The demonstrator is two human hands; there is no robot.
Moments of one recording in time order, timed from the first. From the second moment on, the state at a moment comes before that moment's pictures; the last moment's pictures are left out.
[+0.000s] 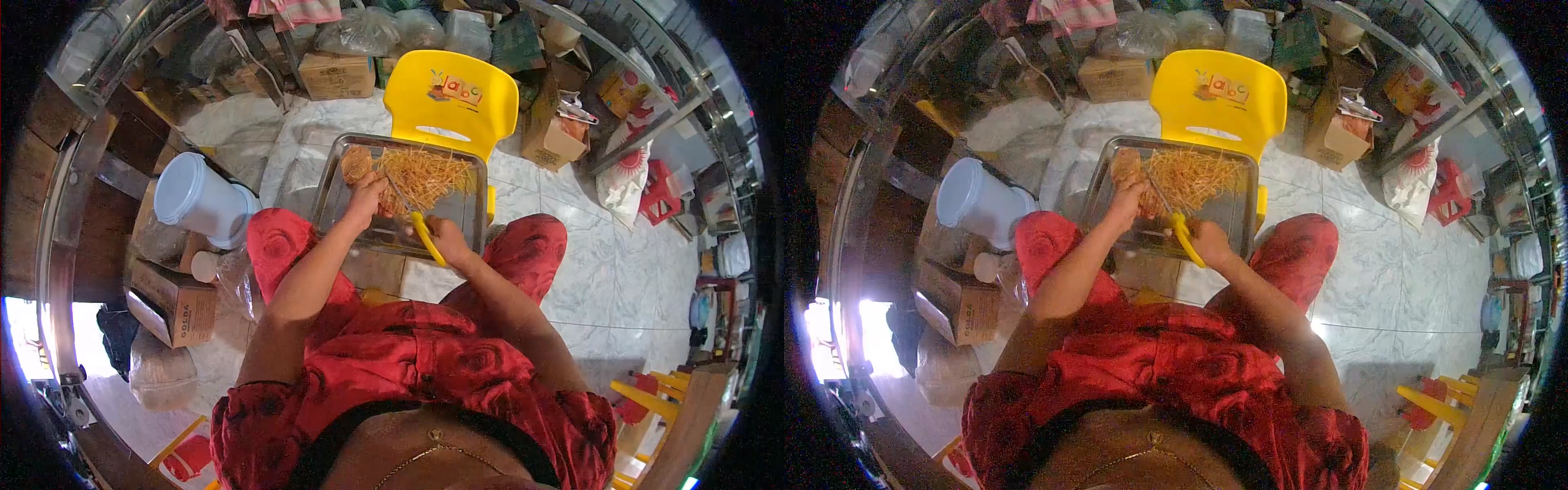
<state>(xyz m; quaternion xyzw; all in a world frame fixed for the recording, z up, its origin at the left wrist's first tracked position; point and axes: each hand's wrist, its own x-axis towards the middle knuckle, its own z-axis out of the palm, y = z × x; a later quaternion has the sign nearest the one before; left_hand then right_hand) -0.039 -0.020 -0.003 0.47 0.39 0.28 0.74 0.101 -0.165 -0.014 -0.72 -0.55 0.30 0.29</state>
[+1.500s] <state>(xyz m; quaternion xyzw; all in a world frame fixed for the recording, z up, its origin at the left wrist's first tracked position) -0.050 0.003 -0.017 0.67 0.44 0.21 0.56 0.097 -0.168 0.012 -0.64 -0.51 0.46 0.35</state>
